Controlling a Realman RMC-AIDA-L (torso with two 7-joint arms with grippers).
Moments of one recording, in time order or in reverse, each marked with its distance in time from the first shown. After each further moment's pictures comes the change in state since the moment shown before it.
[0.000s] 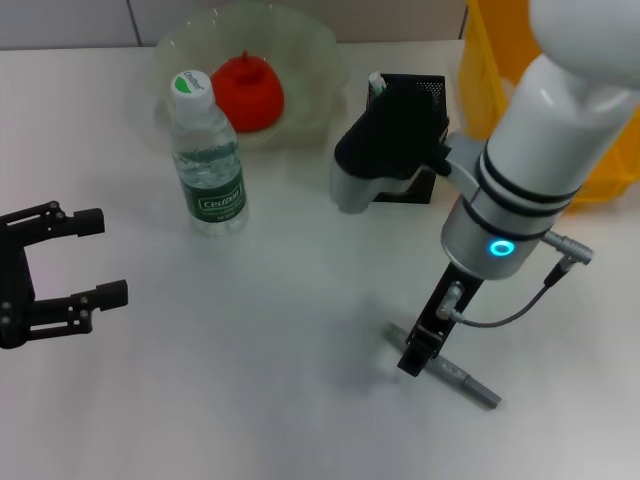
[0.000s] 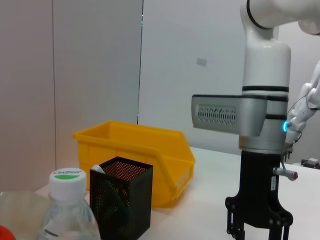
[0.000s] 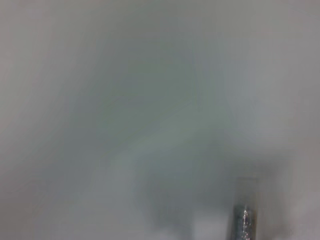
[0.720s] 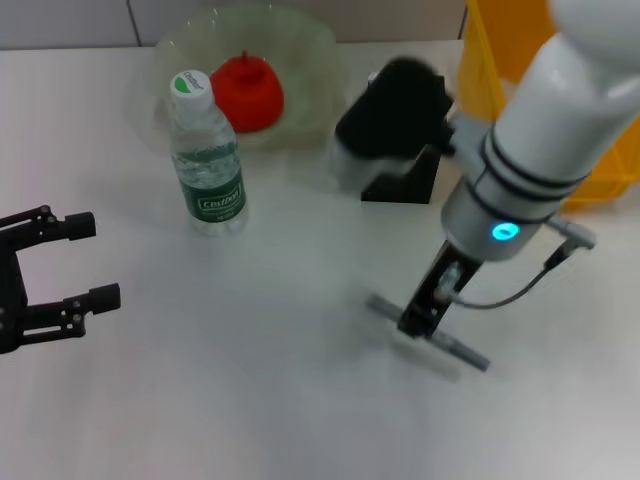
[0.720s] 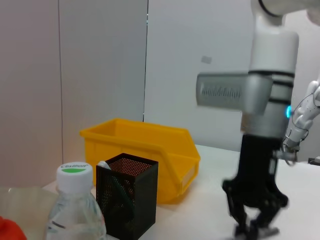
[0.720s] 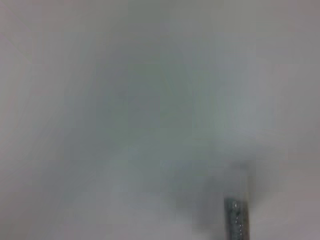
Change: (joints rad) left arm 0.014 0.003 -0.007 -0.005 0.000 -0.005 0.018; right arm -0.034 -0.009 0.018 -0.113 -0.022 -0.010 0.016
